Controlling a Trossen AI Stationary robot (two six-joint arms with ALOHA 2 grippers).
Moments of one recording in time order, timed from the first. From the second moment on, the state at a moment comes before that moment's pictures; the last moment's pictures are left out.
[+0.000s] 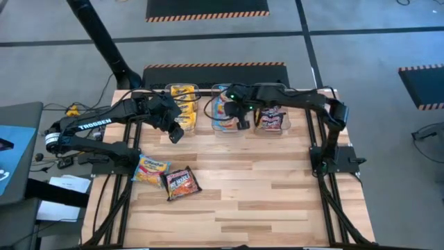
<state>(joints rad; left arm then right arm) 0.37 1.12 1.03 -0.82 0.04 -0.34 -0.39 1.85 1.53 -0.69 0.08 -0.64</state>
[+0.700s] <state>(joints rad) 0.37 1.12 1.03 -0.82 0.03 -0.34 -0.38 1.87 1.53 -0.67 0.09 -0.04</state>
